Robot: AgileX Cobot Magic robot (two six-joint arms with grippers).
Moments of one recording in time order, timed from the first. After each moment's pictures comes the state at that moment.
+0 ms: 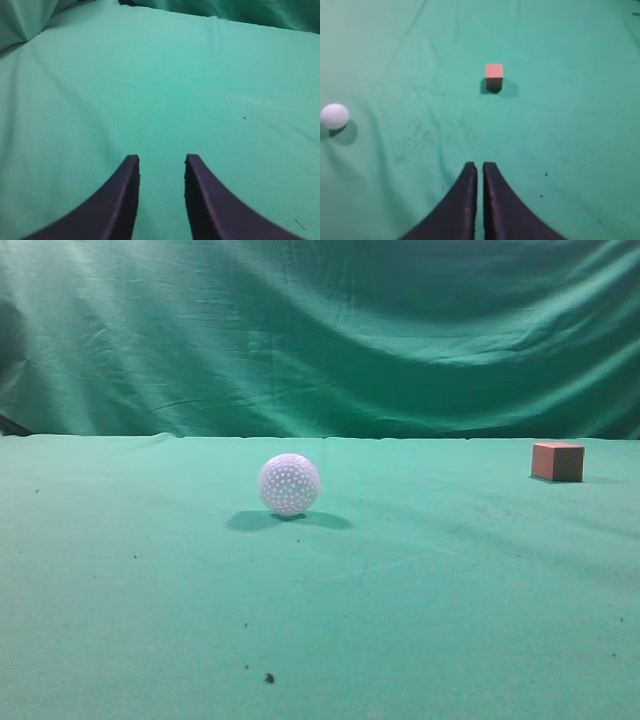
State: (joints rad) left arm 0.05 -0.02 0.02 0.15 0.37 -0.27; right arm 0.17 0.41 -0.49 0.02 0.70 -0.02
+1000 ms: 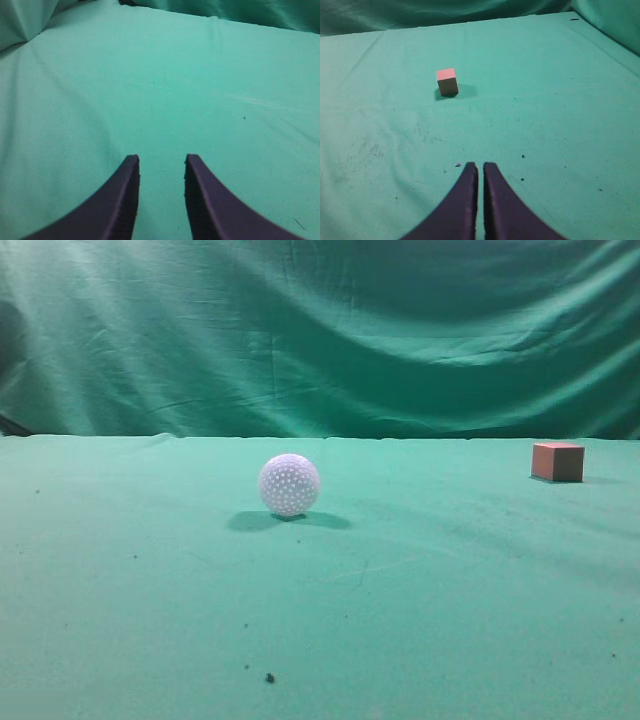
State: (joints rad) left arm 0.05 -0.02 0.02 0.15 0.37 -0.27; right arm 0.01 -0.01 0.02 0.11 0.41 -0.02
